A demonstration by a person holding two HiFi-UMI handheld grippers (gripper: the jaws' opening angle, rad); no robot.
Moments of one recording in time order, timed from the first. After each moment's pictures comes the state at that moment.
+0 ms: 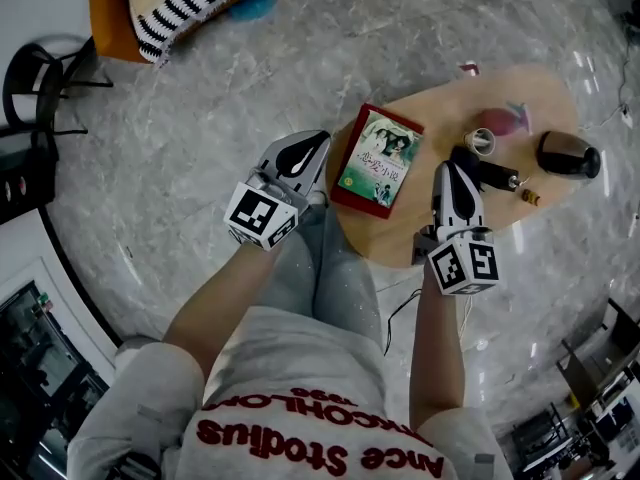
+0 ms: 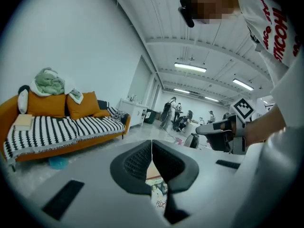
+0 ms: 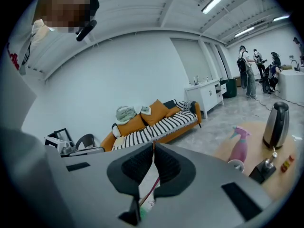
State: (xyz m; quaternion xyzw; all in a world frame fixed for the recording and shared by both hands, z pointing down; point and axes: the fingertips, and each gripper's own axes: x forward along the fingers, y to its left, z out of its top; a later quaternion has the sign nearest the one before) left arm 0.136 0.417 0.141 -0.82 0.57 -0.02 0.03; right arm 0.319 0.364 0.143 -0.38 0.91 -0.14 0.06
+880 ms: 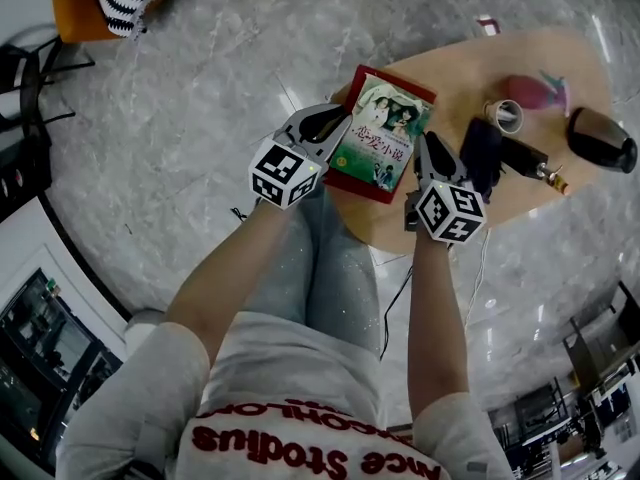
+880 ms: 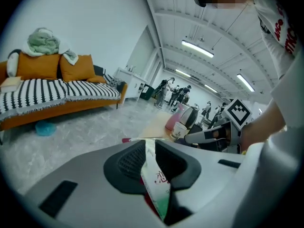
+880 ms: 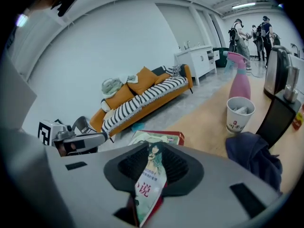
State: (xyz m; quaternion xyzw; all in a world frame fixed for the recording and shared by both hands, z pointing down) left arm 0.150 0.319 0.328 -0.83 0.54 -0.10 -0.10; right arm 0.283 0.277 0.365 -0.37 0.89 -0.26 -0.07
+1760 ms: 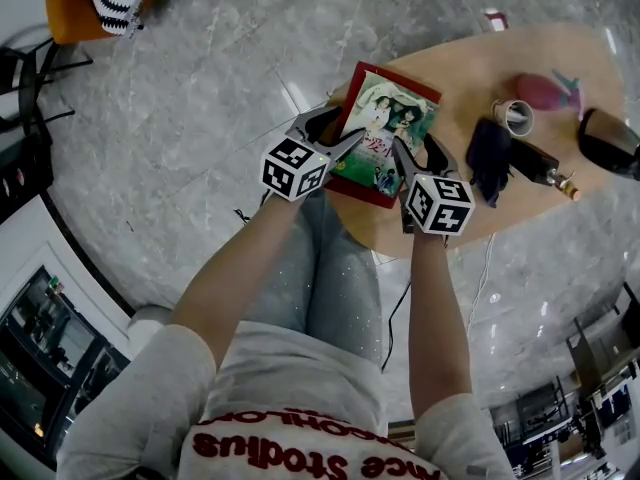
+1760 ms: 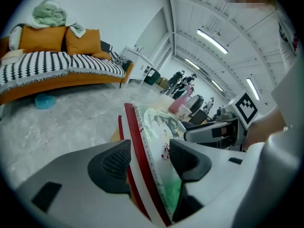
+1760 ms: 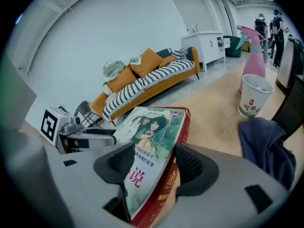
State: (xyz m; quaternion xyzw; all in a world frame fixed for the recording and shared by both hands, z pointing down) left arm 0.153 0.303 0.414 -0.81 0.52 -0.13 -0.22; right arm 0.257 0.276 0.427 -0.33 0.89 -0.26 -0.16
